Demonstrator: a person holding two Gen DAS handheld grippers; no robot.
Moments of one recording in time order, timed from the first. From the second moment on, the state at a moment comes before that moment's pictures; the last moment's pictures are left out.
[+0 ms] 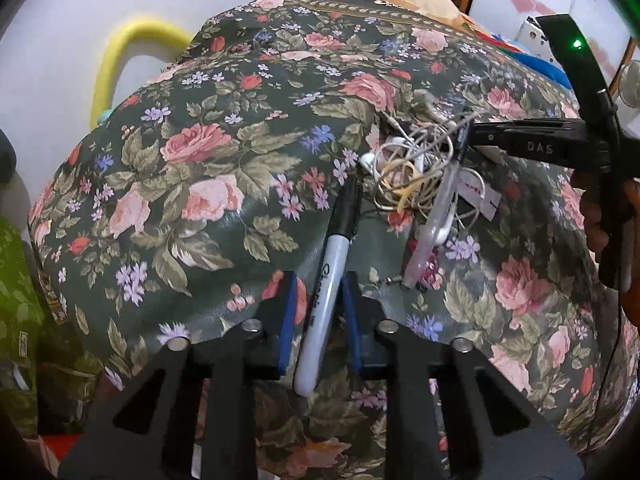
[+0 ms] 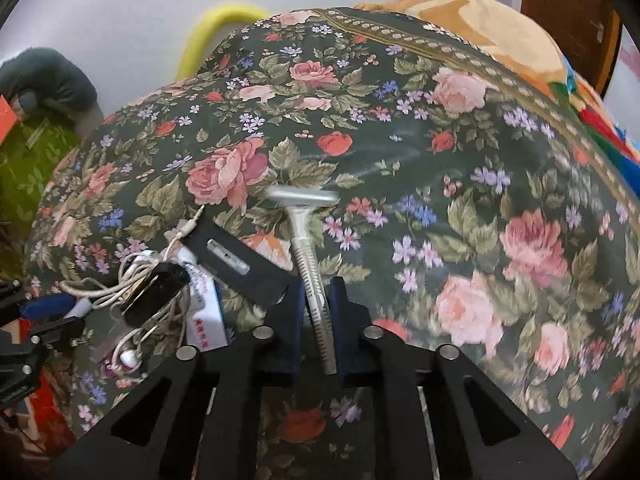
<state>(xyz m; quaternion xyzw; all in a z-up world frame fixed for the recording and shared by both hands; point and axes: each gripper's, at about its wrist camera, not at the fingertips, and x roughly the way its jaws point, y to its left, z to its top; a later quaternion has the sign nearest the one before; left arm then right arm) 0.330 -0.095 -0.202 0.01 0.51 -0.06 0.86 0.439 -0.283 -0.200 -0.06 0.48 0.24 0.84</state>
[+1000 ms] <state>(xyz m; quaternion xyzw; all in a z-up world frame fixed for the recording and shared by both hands) 0.324 -0.106 -0.182 -0.05 0.51 -0.06 0.85 0.365 -0.321 -0.175 0.01 0.48 0.19 0.86</state>
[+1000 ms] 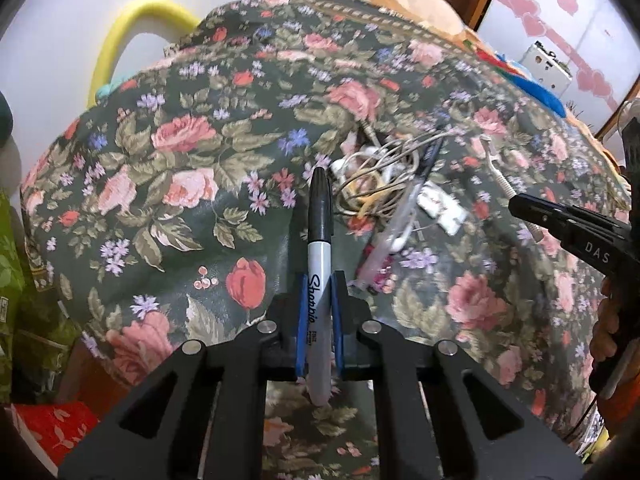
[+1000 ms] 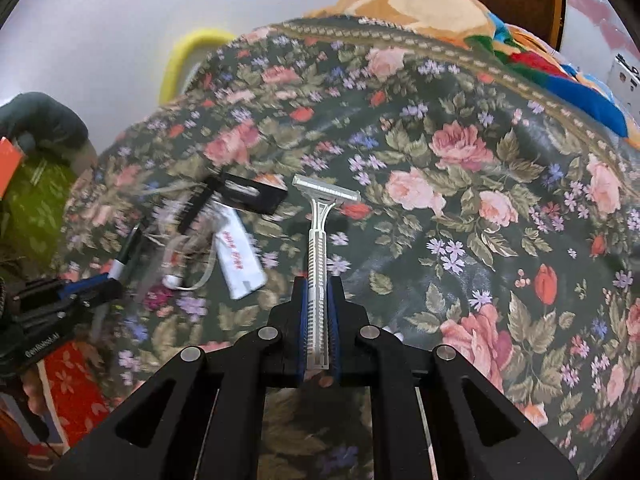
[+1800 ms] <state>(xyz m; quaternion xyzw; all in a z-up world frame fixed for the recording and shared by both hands) 0.198 -0.019 -0.056 -0.09 0.42 -0.02 0.90 0.246 -0.188 -0.053 -0.02 0.40 0.29 0.87</state>
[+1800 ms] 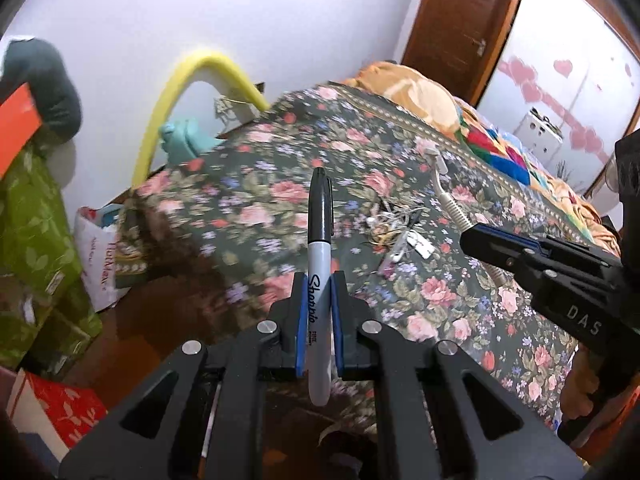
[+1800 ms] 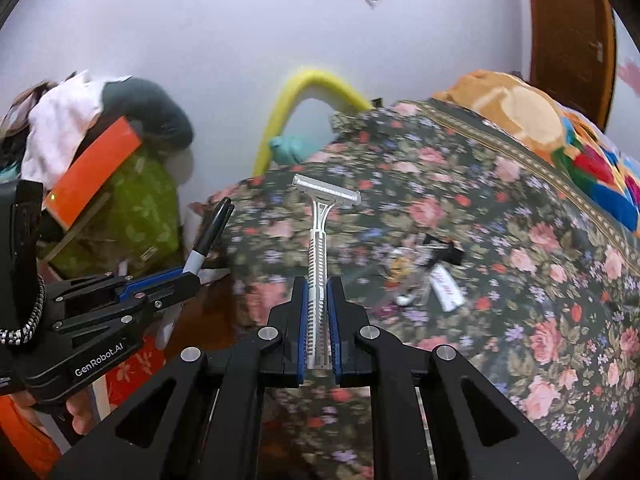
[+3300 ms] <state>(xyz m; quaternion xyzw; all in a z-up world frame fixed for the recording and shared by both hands) 0.086 0.151 -0.245 -0.21 0.58 0.08 0.79 0.158 0.033 -0.229 -0.15 0.60 0.37 0.69</state>
